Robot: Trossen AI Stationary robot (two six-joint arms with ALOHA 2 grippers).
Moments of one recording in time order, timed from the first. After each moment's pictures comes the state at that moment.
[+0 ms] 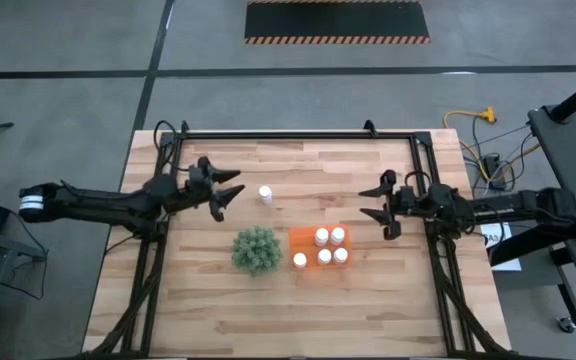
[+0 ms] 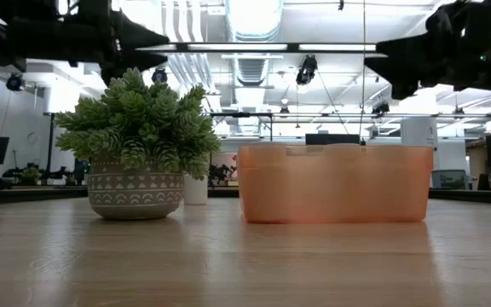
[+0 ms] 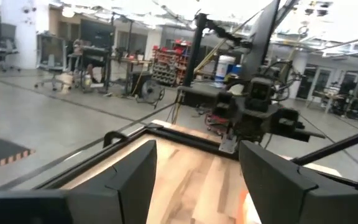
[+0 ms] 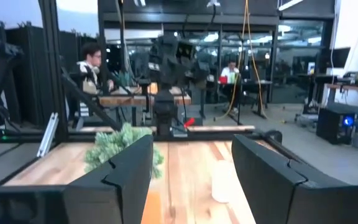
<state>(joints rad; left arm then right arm) 0.11 0.74 0.26 0.64 -0.21 -0.17 -0.14 0.74 0.01 0.89 -0.10 0.05</state>
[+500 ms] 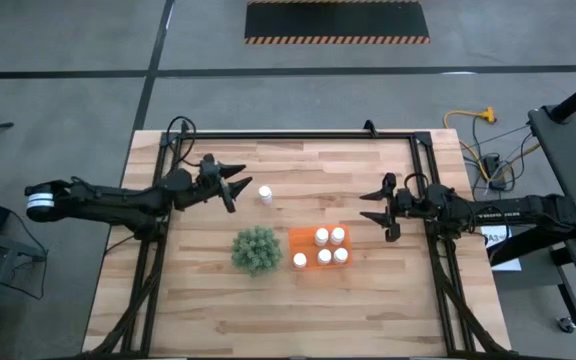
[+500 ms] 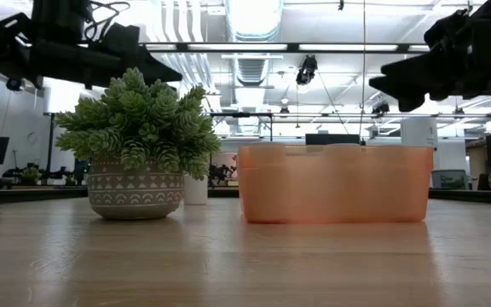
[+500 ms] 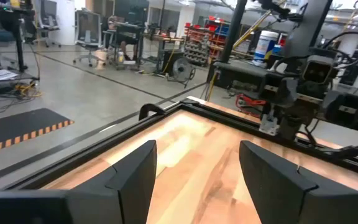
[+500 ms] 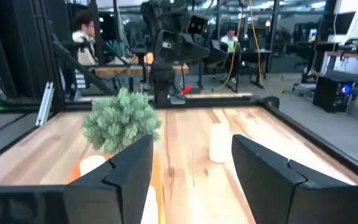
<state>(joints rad) 0.23 0.93 0.25 0.71 -0.22 -0.20 -0.14 0.58 0.01 0.60 -0.09 0.05</state>
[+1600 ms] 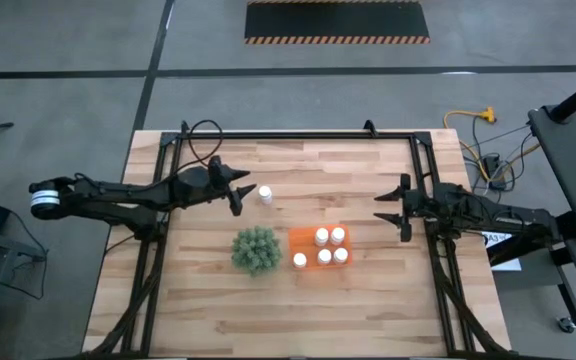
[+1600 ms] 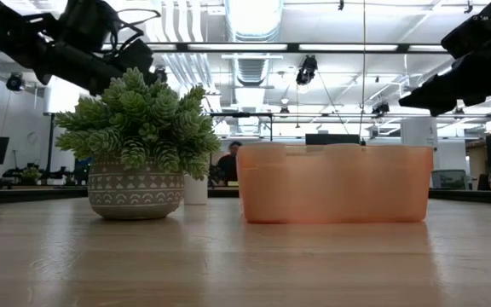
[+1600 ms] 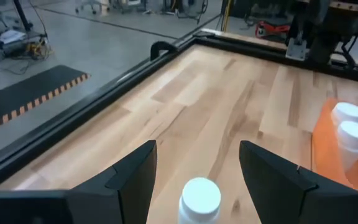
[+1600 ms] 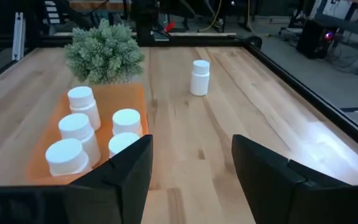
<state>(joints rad) 0.25 1.02 0.36 0.39 -0.21 -0.12 -0.14 0.10 0.15 -0.30 -0.03 0.00</state>
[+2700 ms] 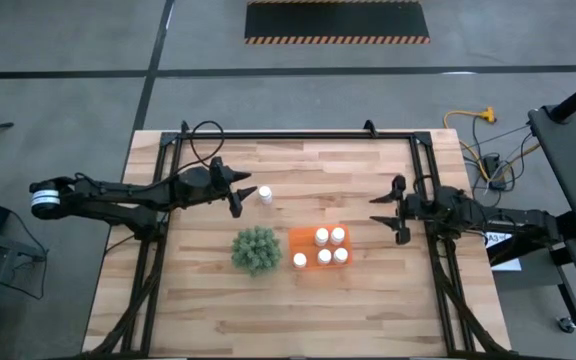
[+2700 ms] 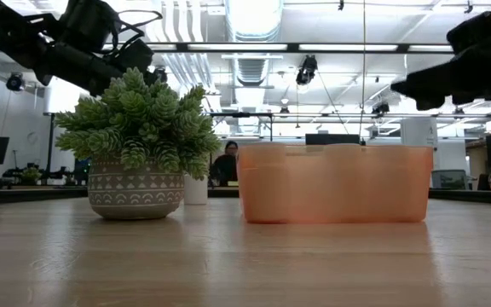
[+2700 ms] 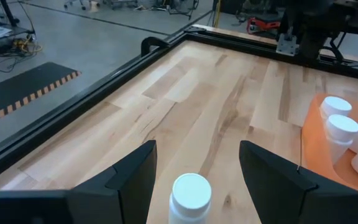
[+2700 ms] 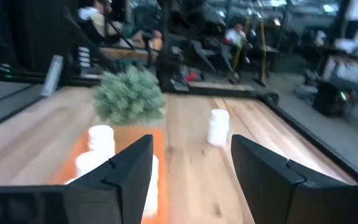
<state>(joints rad) 0.25 1.02 0.37 0.38 -0.17 -0.12 -0.14 0.10 0.01 0.08 -0.13 -0.06</state>
